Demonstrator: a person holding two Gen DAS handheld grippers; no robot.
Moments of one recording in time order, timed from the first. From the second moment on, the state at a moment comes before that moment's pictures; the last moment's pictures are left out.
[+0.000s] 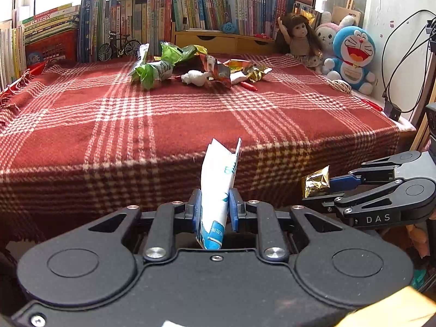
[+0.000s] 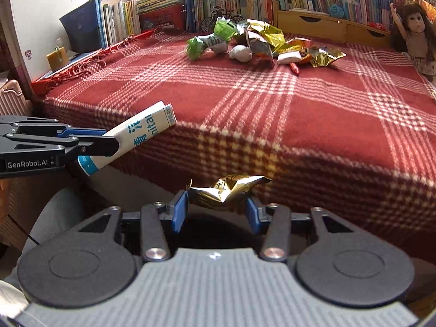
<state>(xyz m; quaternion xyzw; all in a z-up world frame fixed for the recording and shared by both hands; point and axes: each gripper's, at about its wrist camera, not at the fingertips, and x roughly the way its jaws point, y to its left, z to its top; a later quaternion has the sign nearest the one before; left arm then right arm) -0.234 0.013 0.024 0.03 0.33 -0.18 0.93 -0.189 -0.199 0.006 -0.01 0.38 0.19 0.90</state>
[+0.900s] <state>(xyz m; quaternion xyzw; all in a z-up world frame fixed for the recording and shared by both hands) -0.199 -0.017 -0.083 0.04 0.52 -0.19 0.83 -0.146 -0.179 -0.073 0.01 0.55 0.21 0.81</state>
